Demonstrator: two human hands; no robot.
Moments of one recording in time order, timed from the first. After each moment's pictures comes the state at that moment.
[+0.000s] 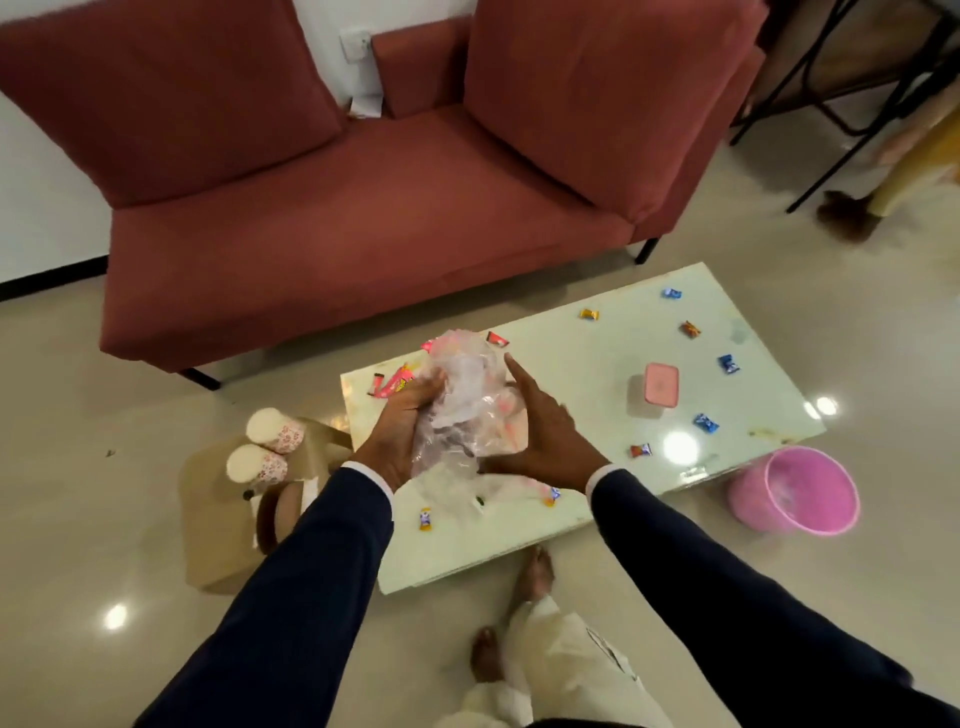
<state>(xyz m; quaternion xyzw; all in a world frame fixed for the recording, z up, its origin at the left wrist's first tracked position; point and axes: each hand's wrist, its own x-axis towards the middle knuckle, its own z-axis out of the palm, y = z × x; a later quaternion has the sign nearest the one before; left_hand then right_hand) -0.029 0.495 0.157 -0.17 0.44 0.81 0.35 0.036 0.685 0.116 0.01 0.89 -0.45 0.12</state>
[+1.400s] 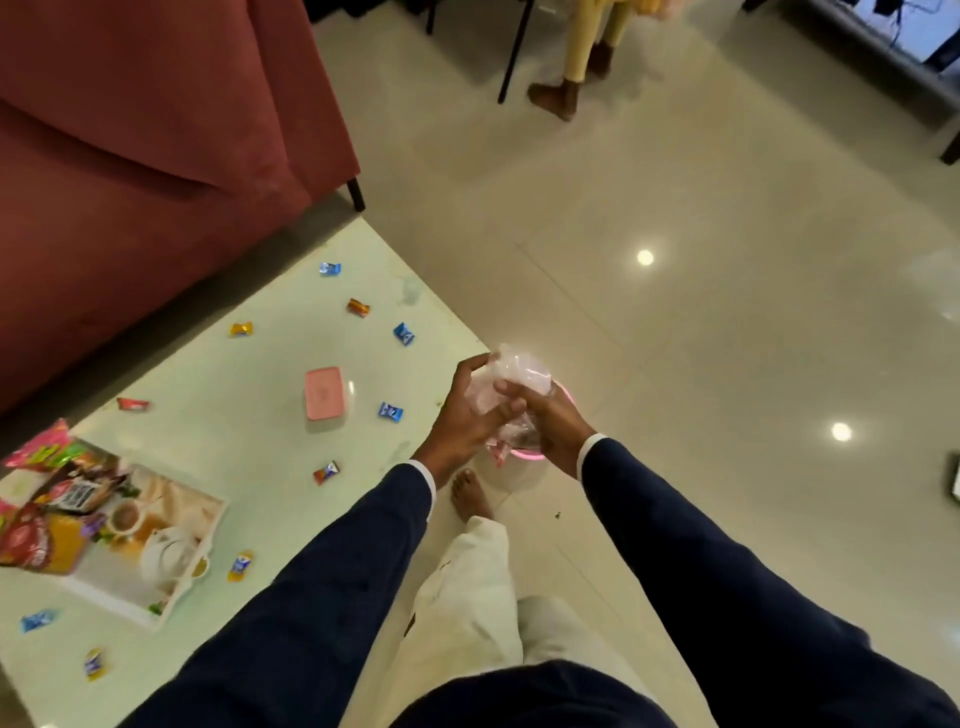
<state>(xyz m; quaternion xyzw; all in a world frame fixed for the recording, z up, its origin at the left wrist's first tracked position) 0.136 1.140 0.047 0.12 0.67 0.55 0.49 0.220 1.259 0.043 0.44 0.43 -0.79 0.05</state>
